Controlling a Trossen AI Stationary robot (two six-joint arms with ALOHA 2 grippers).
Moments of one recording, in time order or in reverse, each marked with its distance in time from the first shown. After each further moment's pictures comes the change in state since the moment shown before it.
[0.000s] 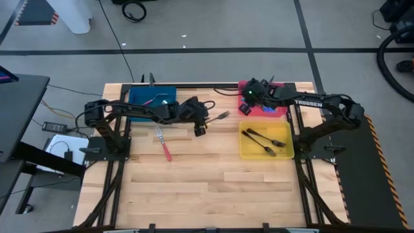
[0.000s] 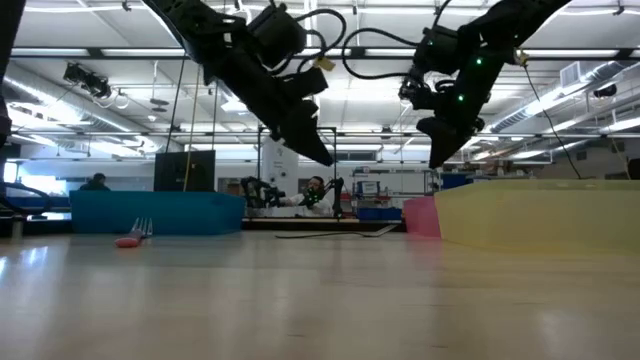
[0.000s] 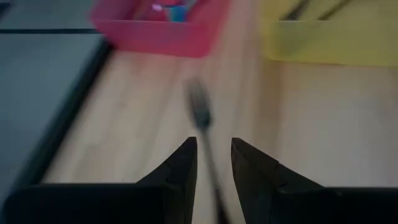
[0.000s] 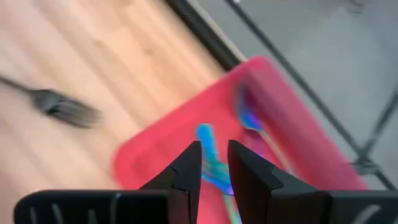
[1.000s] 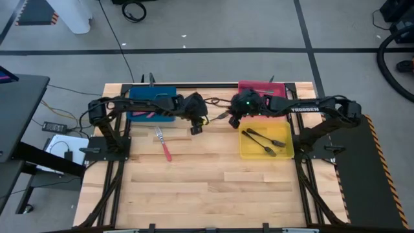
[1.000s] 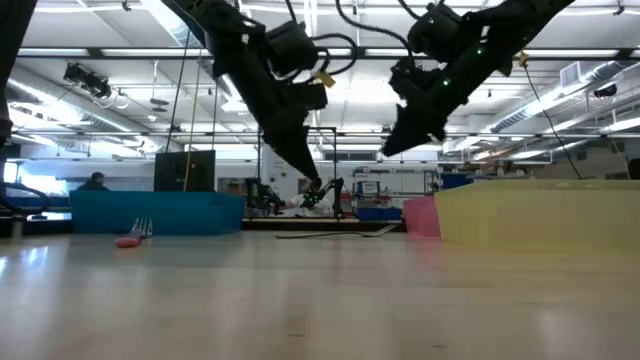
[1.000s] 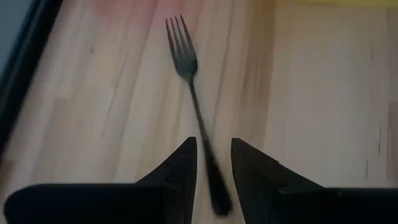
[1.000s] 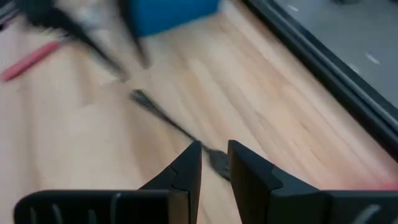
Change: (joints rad) left arm 0.064 0.055 0.153 -0.352 0.133 0.003; right arm 0.164 0.017 -0.081 0.355 -0.324 0.066
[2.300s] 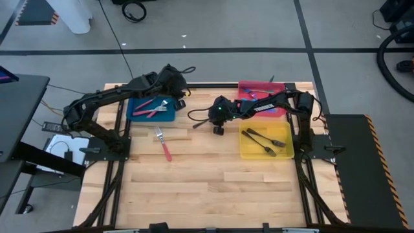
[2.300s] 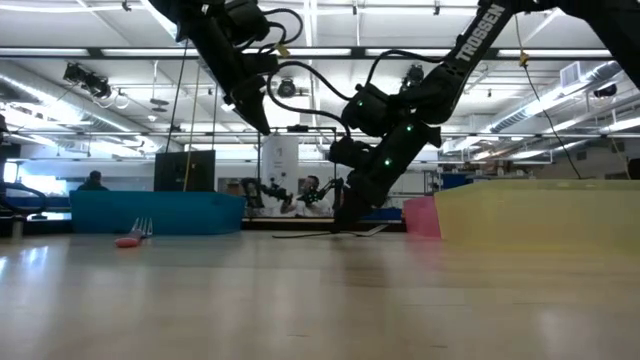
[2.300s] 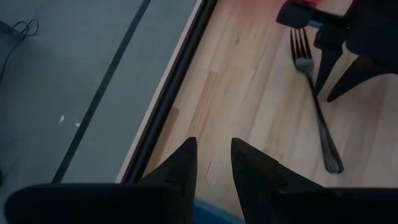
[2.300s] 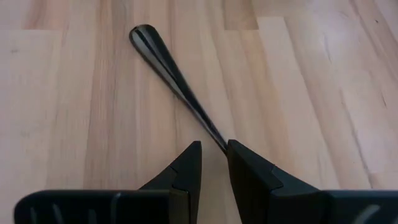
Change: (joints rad) left arm 0.257 -0.276 0.021 -0.212 -0.096 0.137; right arm -0.002 0.589 0.228 0.207 -0.150 -0.354
